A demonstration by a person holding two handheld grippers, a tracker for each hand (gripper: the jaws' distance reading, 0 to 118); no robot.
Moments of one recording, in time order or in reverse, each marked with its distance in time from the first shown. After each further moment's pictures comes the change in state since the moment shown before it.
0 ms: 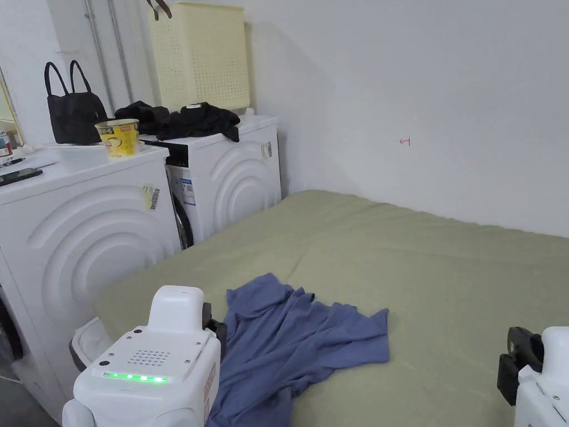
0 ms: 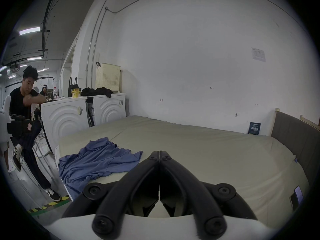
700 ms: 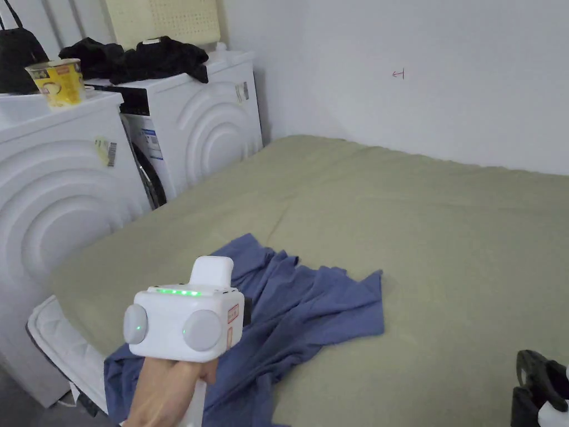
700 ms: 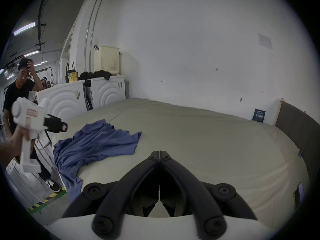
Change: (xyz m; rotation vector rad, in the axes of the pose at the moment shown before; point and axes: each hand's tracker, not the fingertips) left arm 0.051 -0.029 -0.238 -0.439 -0.164 -0.006; right arm 0.005 -0.047 -0.054 -0.171 0.019 -0.003
